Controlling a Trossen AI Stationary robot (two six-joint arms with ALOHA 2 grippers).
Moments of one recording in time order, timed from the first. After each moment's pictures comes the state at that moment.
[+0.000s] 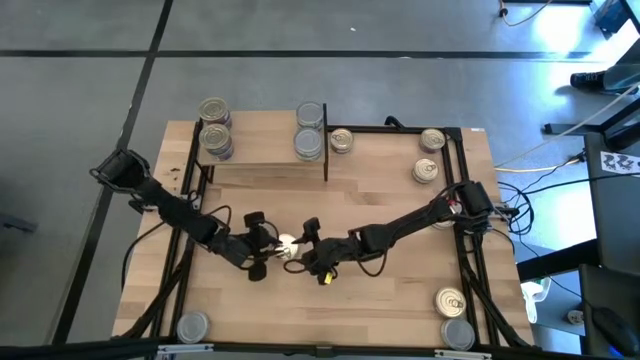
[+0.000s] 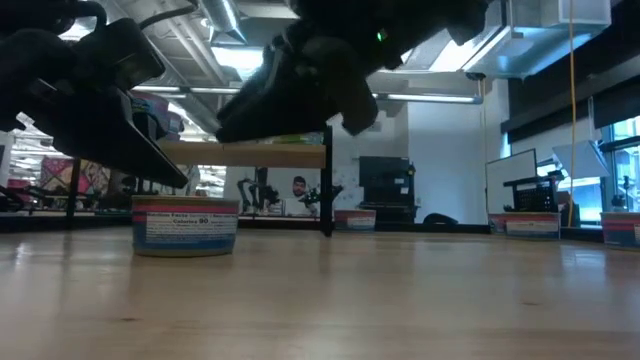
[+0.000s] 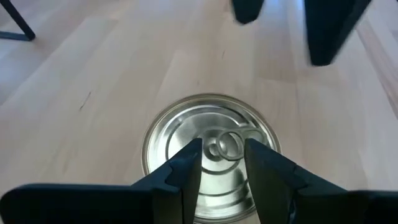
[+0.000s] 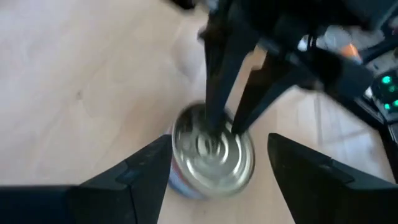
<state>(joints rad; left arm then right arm) -0.52 1.41 0.40 0.31 -0.55 -0.48 0.30 2.02 1.32 0.15 0.29 -0.42</state>
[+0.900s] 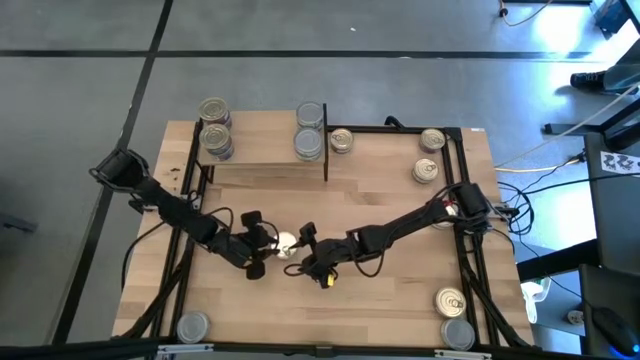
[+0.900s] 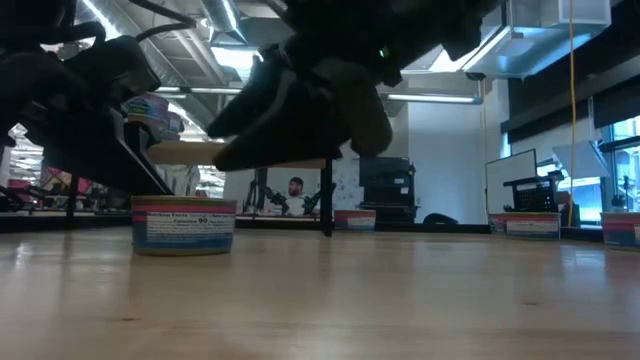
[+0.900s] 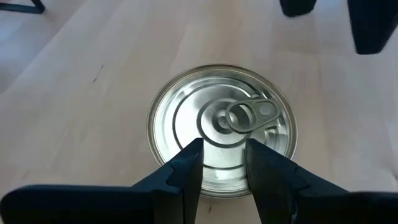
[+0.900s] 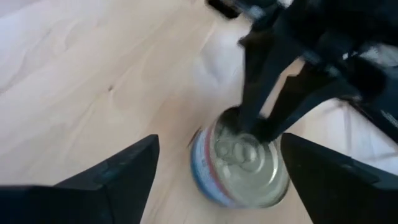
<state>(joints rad) -0.52 1.40 0.40 0.17 -0.54 -0.55 0.30 2.05 1.32 0.15 0.20 -0.48</state>
